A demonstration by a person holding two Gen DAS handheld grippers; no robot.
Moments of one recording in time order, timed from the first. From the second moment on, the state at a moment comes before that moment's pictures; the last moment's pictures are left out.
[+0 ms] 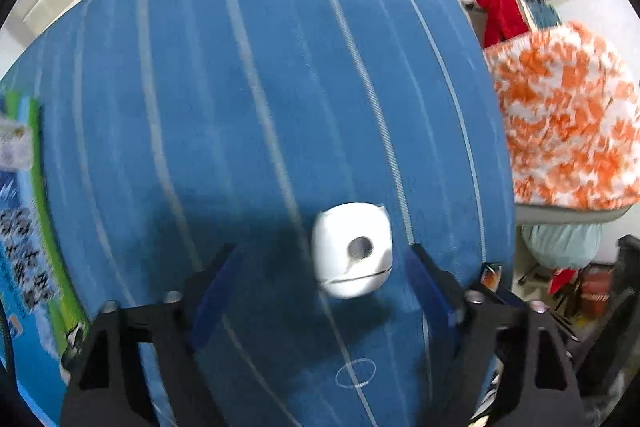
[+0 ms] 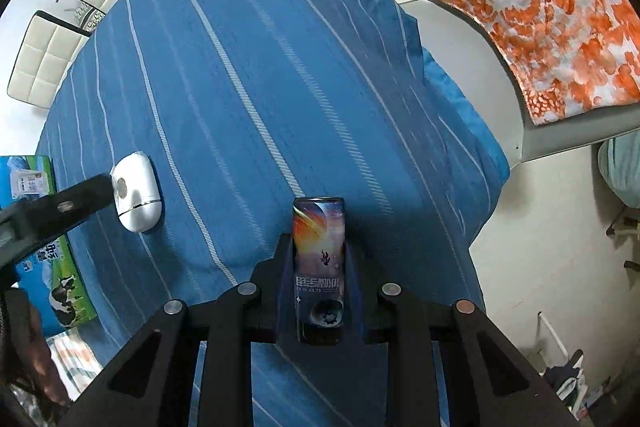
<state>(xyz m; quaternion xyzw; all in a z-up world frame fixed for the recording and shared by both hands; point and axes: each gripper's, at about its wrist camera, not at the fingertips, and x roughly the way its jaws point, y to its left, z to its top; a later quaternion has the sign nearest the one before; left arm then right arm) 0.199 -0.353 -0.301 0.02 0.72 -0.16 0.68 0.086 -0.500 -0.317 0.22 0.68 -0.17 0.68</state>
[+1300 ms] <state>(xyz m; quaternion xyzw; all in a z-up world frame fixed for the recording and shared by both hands) 0.130 -0.192 -0.139 0.05 0.56 -0.14 0.81 0.106 -0.308 -0.158 0.11 0.60 -0.10 0.79</state>
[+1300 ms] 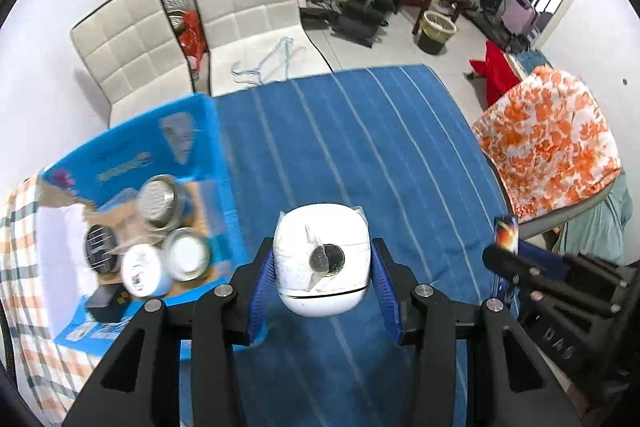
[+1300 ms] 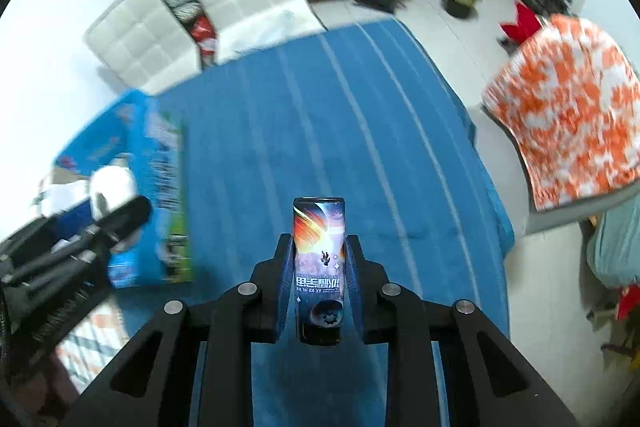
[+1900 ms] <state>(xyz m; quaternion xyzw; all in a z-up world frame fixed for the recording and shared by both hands) 0.107 -0.019 -0.080 0.01 0.53 -0.04 0.85 0.131 -0.099 -0.101 0.06 0.56 0.03 0.83</state>
